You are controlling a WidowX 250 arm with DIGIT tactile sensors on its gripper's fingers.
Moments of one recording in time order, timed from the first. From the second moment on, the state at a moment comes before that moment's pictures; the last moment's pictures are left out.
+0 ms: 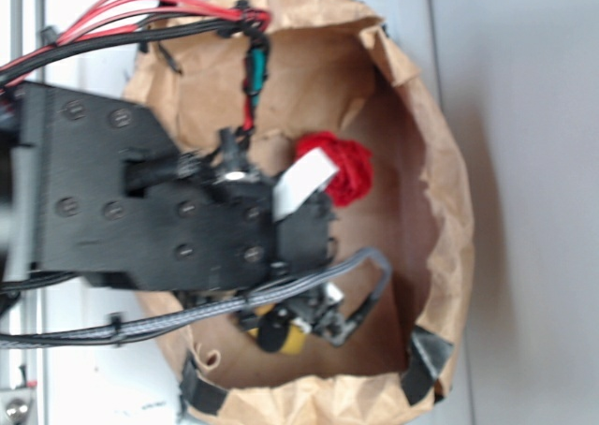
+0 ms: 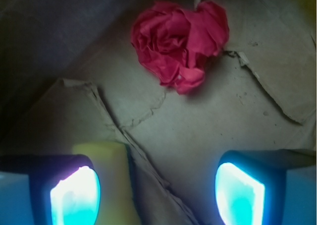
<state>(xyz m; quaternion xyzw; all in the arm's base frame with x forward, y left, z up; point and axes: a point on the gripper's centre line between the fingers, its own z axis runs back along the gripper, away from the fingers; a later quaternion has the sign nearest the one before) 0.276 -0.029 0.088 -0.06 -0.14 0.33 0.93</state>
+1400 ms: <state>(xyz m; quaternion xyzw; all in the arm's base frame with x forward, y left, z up) 0.281 -0.076 0.061 -0.06 -0.13 0.34 0.93</state>
